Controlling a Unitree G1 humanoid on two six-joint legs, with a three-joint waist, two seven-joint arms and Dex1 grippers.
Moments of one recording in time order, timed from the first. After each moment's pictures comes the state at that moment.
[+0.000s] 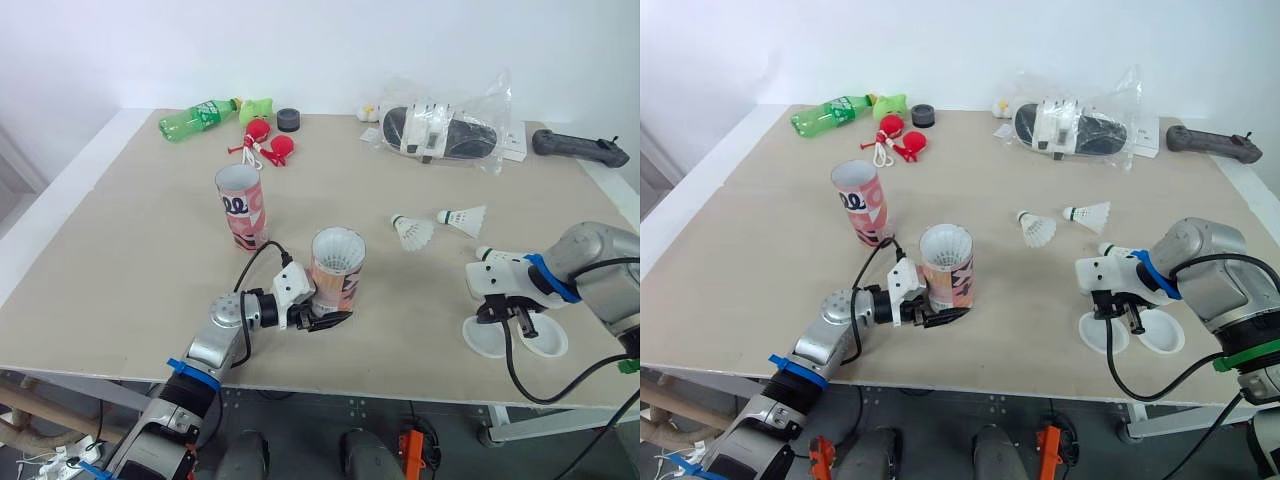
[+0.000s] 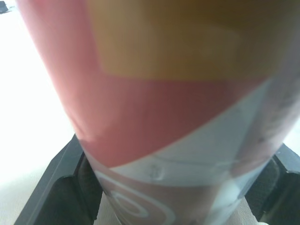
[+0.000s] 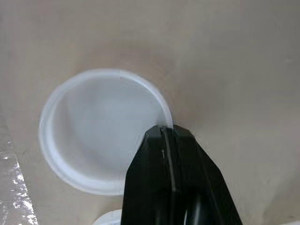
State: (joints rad) left arm -0.45 0.21 -0.26 0.31 -0.16 -0.04 -0.97; right arm -0.65 -1.12 0.38 0.20 -0.19 0.20 1.55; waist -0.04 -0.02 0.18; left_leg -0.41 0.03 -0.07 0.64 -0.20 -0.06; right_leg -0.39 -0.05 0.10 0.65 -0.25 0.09
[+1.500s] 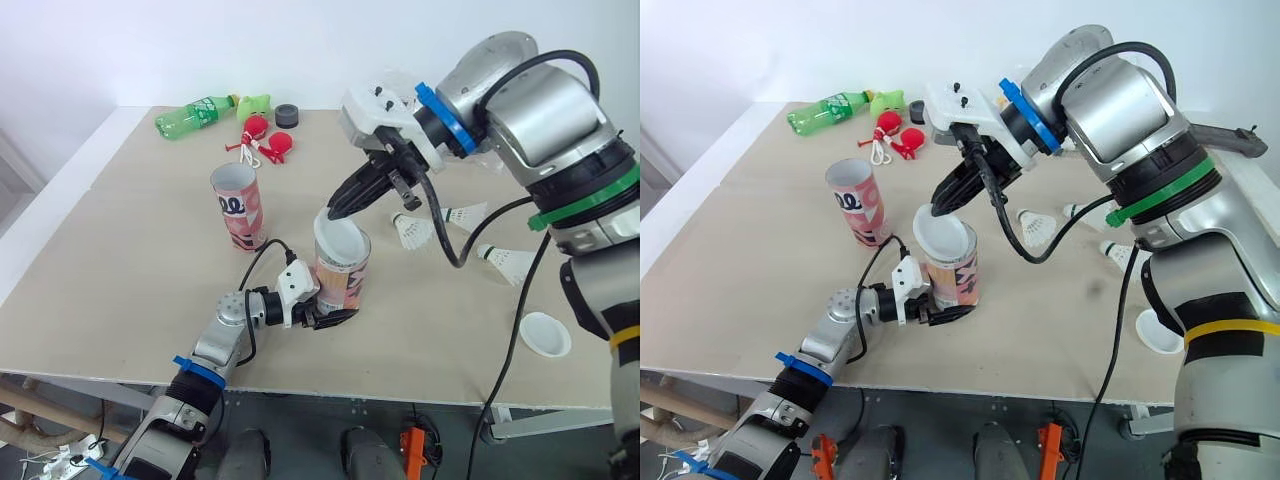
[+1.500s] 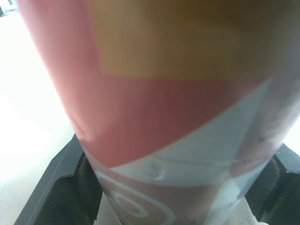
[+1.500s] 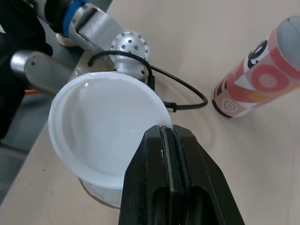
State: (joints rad) left arm -0.47 0.17 -0.25 0.33 -0.16 -0.06 -0.96; right arm -1.53 -0.73 0.71 0.35 0.37 0.49 1.57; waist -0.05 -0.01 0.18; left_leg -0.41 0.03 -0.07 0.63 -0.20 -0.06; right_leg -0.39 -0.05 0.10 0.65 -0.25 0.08
